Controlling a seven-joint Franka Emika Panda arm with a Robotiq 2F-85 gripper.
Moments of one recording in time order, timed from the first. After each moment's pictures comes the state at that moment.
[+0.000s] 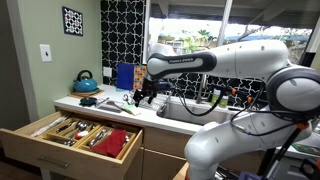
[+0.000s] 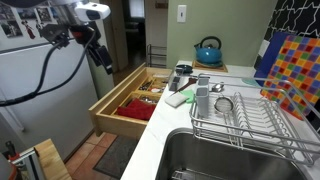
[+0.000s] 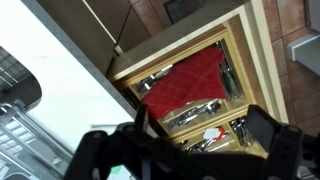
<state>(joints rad) -0.02 -0.81 -0.01 -2.62 0.04 2.10 0.01</state>
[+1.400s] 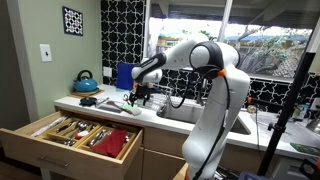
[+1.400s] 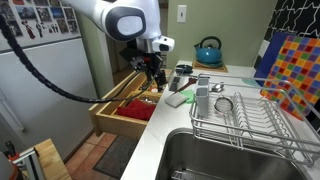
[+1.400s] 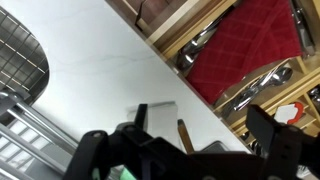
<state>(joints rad) -0.10 -0.16 -0.12 -2.26 0.07 2.28 -0.01</state>
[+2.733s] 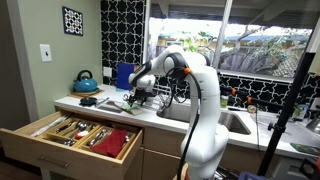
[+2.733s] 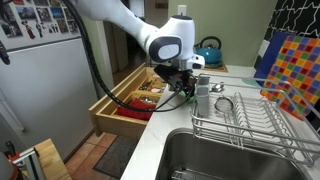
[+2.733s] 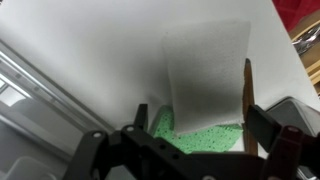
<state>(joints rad) -0.17 0.24 -0.14 -1.95 0.22 2.39 -0.18</state>
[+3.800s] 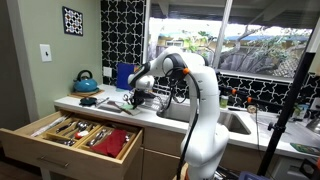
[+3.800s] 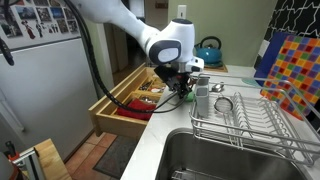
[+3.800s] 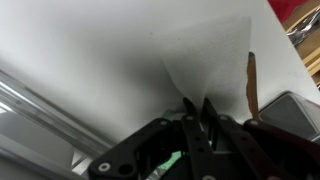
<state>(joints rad) -0.18 0.26 -0.12 -1.94 0.26 2.41 -0.14</state>
